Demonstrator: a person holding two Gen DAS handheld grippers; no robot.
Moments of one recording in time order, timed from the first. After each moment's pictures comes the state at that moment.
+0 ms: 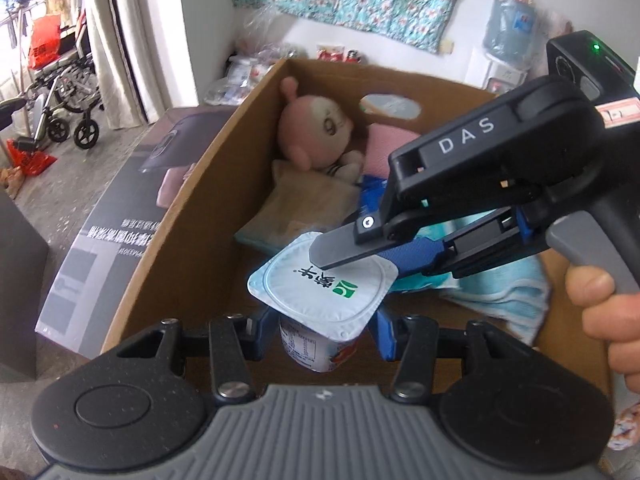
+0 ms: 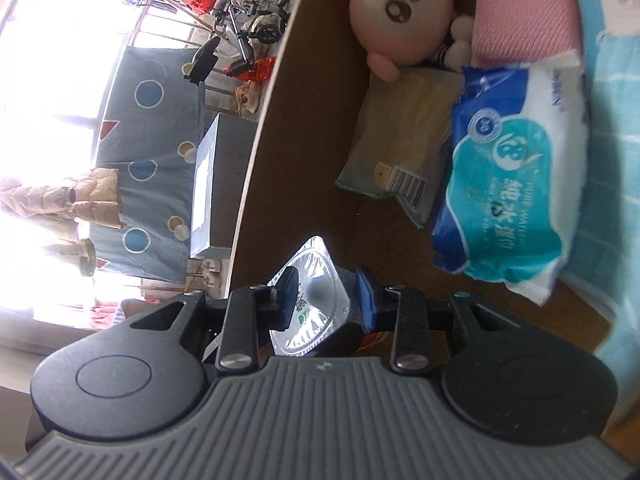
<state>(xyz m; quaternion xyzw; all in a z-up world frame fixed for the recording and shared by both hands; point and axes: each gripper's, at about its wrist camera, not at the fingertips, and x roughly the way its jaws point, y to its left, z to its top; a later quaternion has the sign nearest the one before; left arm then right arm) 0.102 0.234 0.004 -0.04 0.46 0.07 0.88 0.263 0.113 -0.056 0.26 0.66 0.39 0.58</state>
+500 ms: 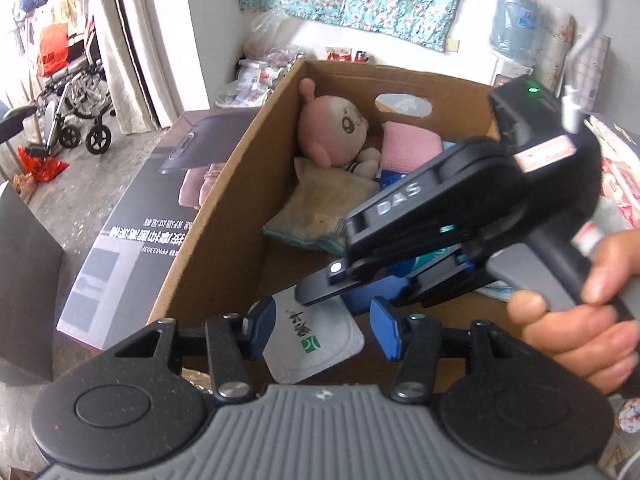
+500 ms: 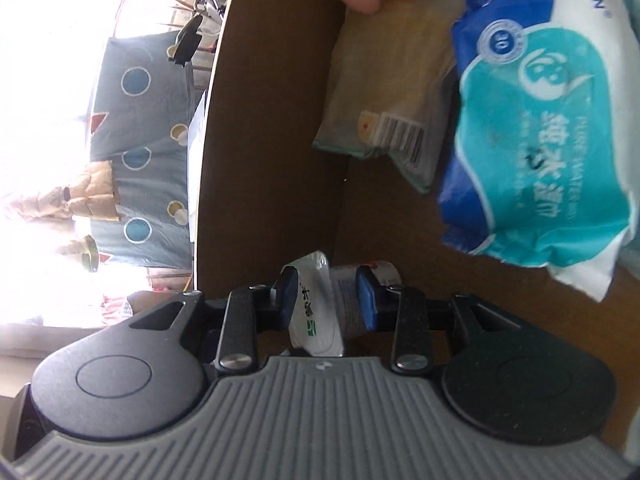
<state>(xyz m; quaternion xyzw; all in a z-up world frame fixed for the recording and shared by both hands) 0.084 0.238 0.019 -0.02 0.45 0.07 0.89 0.245 0.155 -0.097 0.26 0.69 0.39 0.55</state>
